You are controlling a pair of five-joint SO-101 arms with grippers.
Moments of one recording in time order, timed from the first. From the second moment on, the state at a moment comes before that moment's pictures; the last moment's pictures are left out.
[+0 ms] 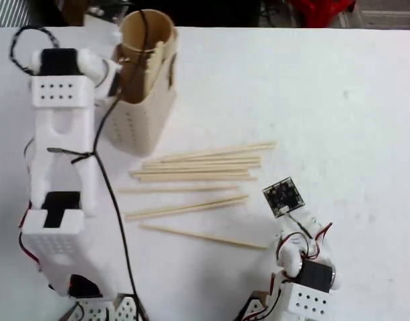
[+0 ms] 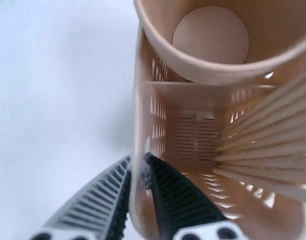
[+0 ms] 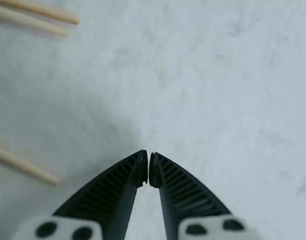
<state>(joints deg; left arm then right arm) -8.4 19.3 -37.7 89.6 -17.9 13.3 -100.4 95.6 69.6 43.3</state>
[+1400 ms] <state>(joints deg) -36.2 -12.7 -48.6 101.9 -16.8 13.3 -100.4 95.6 69.1 43.3</state>
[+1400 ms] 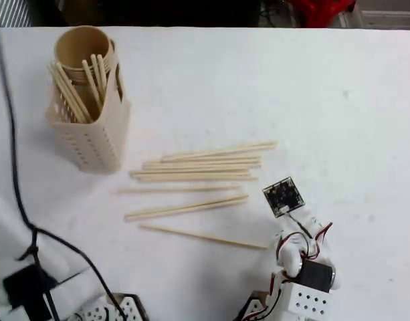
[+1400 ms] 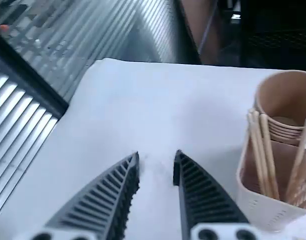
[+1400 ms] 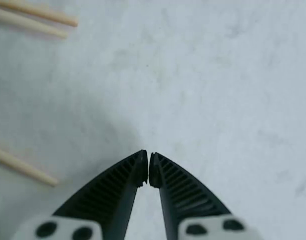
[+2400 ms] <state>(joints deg) -44.5 -22.6 57.7 45.1 -13.3 -20.9 -57.7 63.8 70.2 43.1</state>
